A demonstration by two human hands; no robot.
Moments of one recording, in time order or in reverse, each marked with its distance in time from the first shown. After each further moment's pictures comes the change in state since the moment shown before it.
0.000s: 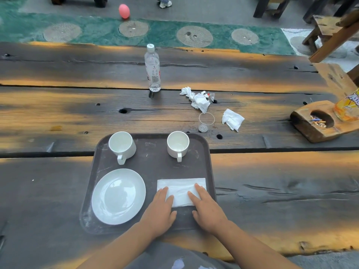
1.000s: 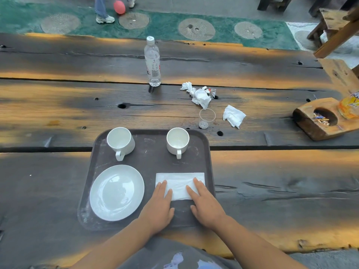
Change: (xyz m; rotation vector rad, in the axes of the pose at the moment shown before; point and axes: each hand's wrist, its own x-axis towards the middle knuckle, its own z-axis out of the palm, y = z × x) left_hand 0.006 -0.004 0.008 0.063 0.010 0.020; right_hand 0.011 0.008 0.005 -0.038 0.007 -0.044
